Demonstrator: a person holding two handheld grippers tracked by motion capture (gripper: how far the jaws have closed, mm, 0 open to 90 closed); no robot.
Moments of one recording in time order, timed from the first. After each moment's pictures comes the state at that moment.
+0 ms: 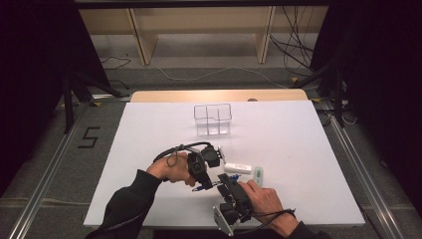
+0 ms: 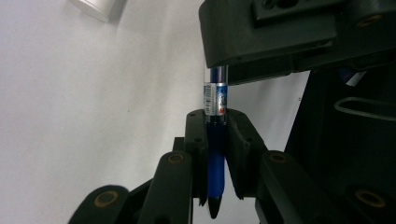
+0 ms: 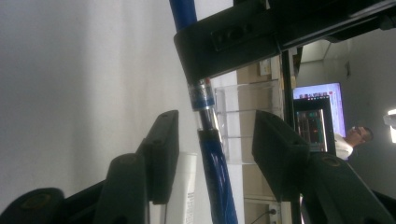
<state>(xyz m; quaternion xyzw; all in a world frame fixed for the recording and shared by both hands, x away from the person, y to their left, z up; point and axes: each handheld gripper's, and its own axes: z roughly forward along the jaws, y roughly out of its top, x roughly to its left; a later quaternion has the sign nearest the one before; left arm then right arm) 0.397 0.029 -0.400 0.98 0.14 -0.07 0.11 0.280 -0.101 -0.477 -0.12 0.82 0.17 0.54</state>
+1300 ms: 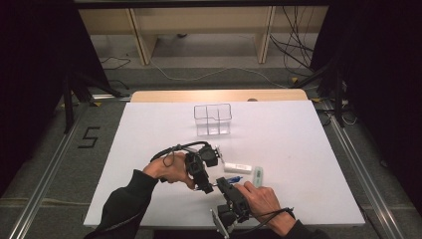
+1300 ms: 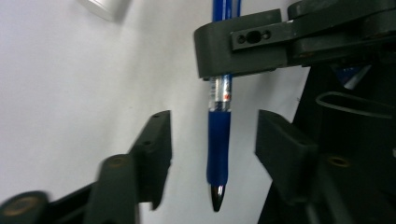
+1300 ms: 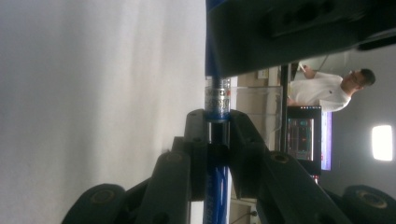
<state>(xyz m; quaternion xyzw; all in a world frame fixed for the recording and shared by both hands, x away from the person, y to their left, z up) 0.394 0.038 -0.393 0.98 0.16 -0.06 0.14 0.279 -0.097 -0.484 -0.15 0.81 0.14 0.54</state>
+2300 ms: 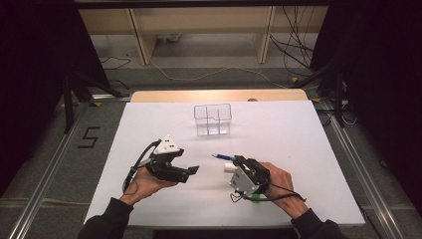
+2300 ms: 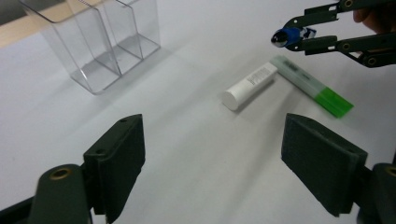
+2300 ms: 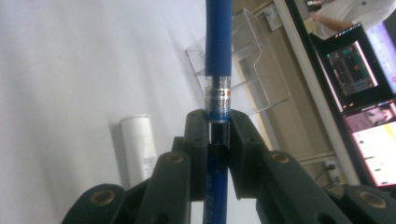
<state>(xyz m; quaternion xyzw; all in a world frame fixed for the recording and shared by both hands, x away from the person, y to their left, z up) 0.364 0.135 -0.404 0.82 0.33 0.13 0.45 0.337 -0.142 -0.440 0.07 0.84 0.26 0.47</state>
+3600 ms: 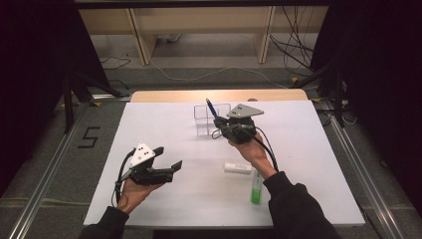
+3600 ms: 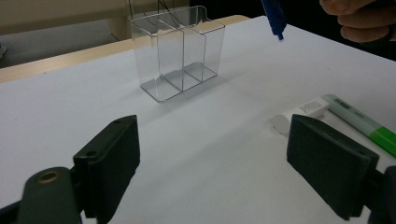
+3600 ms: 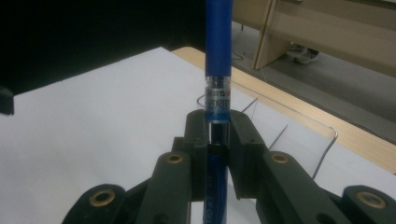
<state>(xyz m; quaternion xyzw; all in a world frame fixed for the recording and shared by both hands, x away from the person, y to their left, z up) 0.352 0.176 -0.429 0.74 0.39 0.22 0.51 0.455 -0.114 -0.384 0.31 0.78 0.49 0.23</state>
